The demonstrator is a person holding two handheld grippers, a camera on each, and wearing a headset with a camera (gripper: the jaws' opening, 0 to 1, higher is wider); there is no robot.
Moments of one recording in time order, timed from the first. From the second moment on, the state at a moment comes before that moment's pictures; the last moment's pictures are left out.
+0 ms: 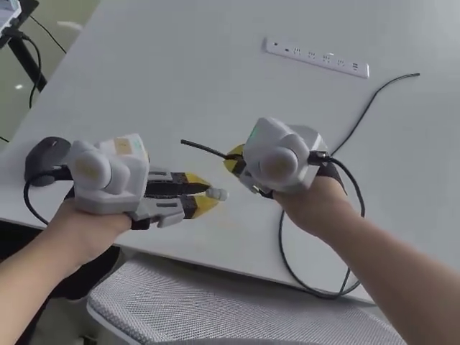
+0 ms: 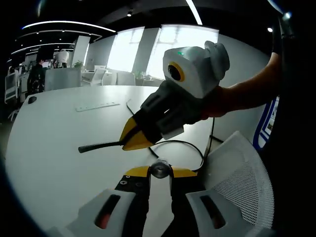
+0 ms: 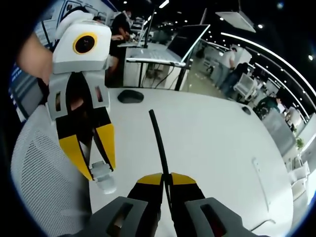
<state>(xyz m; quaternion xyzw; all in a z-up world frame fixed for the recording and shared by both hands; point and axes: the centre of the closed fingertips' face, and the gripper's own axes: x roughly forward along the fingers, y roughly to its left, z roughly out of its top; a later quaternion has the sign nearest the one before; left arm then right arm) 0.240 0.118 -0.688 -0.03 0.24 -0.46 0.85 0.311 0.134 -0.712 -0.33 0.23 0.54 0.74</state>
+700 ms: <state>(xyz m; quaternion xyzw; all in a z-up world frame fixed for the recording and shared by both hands) 0.255 0.140 -0.737 -0.03 0.25 -0.44 0.86 0.316 0.169 -0.780 -0.34 0.29 0.58 0.69</state>
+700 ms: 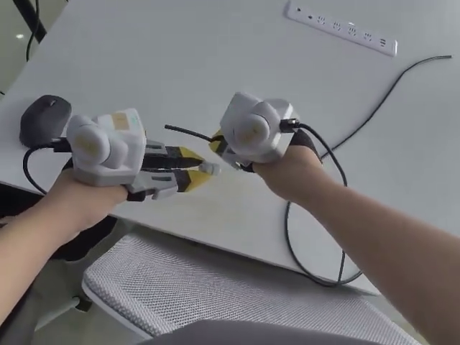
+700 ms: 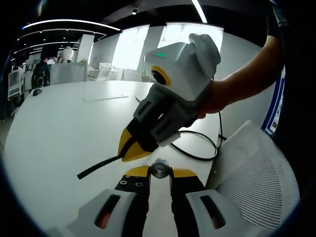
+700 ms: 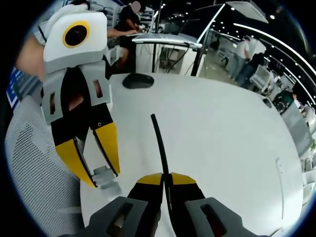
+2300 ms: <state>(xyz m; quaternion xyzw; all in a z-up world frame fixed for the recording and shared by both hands) 0.256 0.160 -0.805 -0.03 0.32 -0.39 0.86 0.313 0.177 -0.823 -0.32 0.33 0.58 0.67</state>
